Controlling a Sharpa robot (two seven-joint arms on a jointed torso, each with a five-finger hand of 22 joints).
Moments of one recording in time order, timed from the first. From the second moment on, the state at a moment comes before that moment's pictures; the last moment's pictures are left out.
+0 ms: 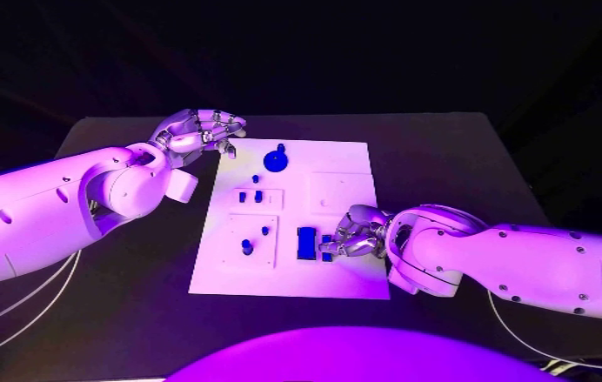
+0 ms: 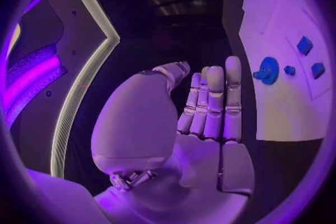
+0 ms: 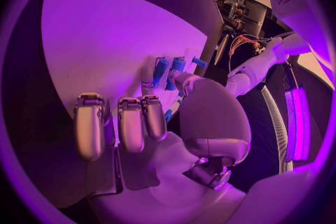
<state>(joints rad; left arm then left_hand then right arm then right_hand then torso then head) 1.13 -0.94 0.00 1.45 -0.15 -0.07 0.29 1.42 -0.20 0.52 0.20 0.22 0.77 0.20 0.50 0.30 0.92 0.13 0.58 0.24 1.05 0.06 1.19 0.50 0.17 0.94 0.15 0.92 0.59 1.09 -0.84 -0.20 1.81 -1.04 -0.29 -0.53 0.98 -0.20 0.55 0.28 0.06 1.01 0.07 0.47 0.46 1.47 -0.01 1.46 1.31 1.47 -0.07 1.52 1.31 0.04 1.47 0.04 1.45 1.31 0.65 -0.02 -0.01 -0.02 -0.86</state>
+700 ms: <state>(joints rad) 1.13 -0.94 0.00 1.45 -0.16 -0.07 0.29 1.42 -0.20 0.52 0.20 0.22 0.77 0.20 0.50 0.30 0.92 0.13 0.58 0.24 1.05 0.06 1.19 0.50 0.17 0.94 0.15 0.92 0.59 1.09 -0.84 -0.19 1.80 -1.05 -0.28 -0.52 1.12 -0.19 0.55 0.12 0.06 1.02 0.07 0.48 0.46 1.47 -0.01 1.46 1.31 1.47 -0.07 1.52 1.31 0.04 1.47 0.04 1.45 1.31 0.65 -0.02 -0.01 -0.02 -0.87</state>
